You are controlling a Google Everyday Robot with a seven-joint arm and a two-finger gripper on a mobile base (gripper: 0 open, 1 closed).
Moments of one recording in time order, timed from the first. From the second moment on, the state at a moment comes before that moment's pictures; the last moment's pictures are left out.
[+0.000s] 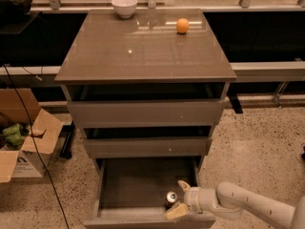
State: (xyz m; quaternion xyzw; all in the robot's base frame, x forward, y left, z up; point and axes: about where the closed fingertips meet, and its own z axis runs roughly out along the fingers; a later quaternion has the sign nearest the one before) arm 0.482 -0.094 0.307 -0.40 0.78 0.35 0.34
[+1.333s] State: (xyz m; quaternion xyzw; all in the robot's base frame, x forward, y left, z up) arm 0.522 -0.119 0.177 -0.34 0.83 0.33 0.31
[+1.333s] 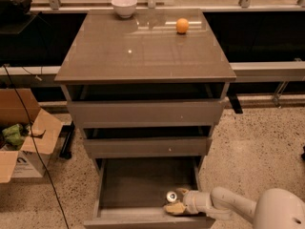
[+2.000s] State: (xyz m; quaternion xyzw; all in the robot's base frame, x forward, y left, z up) arm 0.518 -0.094 0.186 -0.32 0.81 0.36 0.33
